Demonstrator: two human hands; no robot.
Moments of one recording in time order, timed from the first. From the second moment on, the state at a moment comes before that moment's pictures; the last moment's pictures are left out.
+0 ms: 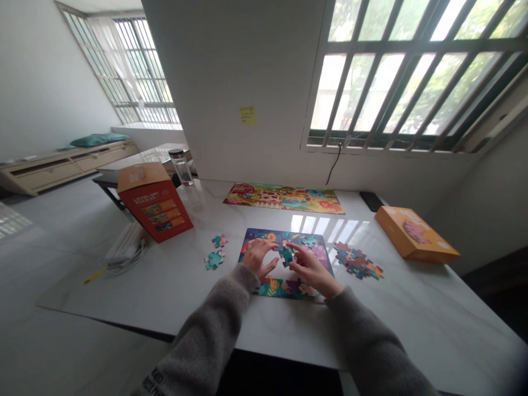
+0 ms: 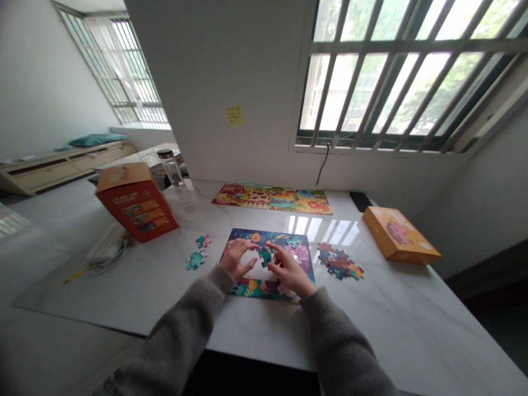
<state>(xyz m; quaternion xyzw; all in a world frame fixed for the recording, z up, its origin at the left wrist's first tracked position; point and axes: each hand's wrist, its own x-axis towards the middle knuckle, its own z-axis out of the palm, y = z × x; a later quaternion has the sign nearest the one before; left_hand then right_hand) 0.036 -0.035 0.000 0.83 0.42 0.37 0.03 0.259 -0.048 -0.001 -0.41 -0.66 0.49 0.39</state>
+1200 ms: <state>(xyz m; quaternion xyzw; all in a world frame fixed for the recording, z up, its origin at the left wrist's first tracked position) 0.028 -0.034 -0.037 0.85 0.45 0.25 0.08 0.282 -0.056 -0.002 -0.45 -0.80 0.17 0.35</state>
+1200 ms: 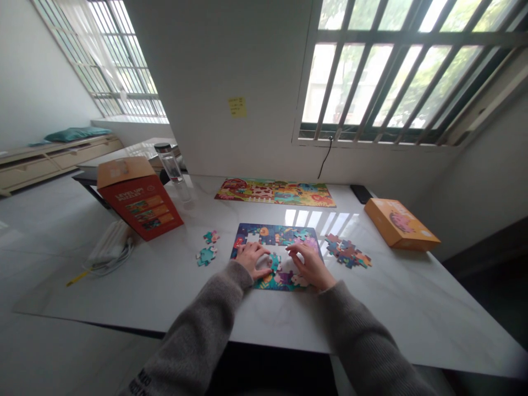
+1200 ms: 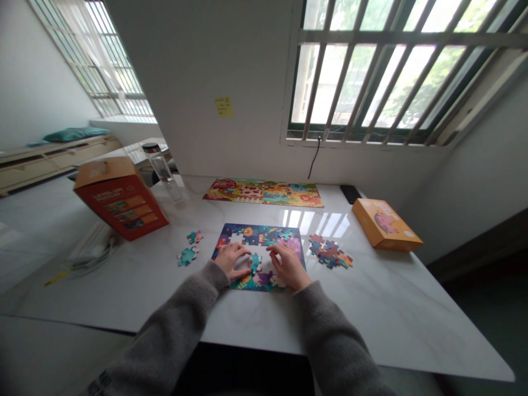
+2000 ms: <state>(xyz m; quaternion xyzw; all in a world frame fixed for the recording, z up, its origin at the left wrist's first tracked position) 0.027 -0.057 -0.027 0.89 0.36 0.26 0.12 0.267 -0.071 -0.012 -0.40 -0.88 0.12 0.24</state>
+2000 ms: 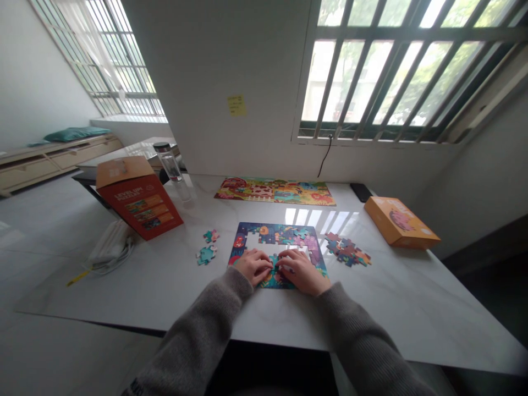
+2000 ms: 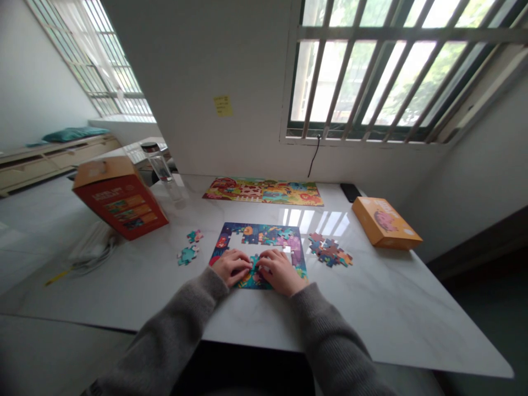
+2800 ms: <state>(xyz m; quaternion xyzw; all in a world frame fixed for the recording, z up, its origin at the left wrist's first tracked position) 0.029 -0.063 -0.038 0.90 0.34 0.27 0.09 0.272 -0.061 -0.020 -0.46 -0.85 0.11 0.23</state>
